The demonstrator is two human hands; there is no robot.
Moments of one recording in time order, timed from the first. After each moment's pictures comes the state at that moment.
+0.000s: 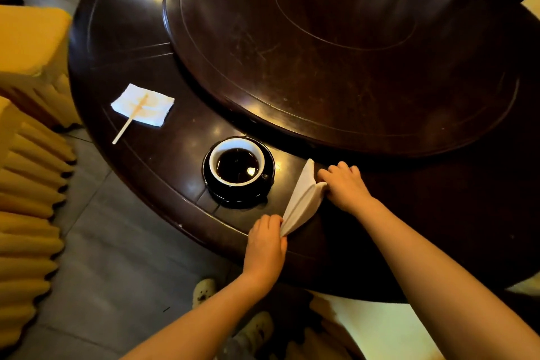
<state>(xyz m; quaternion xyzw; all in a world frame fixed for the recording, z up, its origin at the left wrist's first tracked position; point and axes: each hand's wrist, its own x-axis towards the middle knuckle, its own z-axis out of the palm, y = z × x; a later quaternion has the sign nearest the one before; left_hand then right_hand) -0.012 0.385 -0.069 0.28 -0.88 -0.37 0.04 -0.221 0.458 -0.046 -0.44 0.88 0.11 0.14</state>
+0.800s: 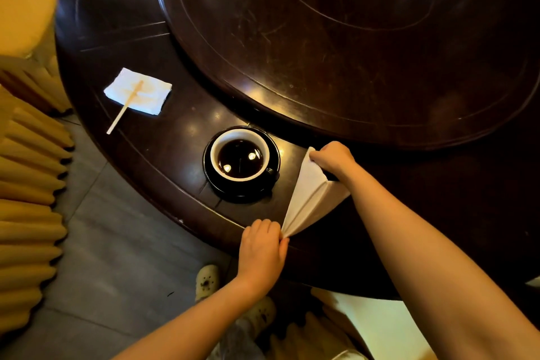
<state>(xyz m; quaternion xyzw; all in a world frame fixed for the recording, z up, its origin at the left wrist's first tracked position) 0.003 0.378 -0.074 0.25 -0.92 -0.29 0.02 -0.231 0.394 -0.034 -0.12 0.92 -0.17 0.33</state>
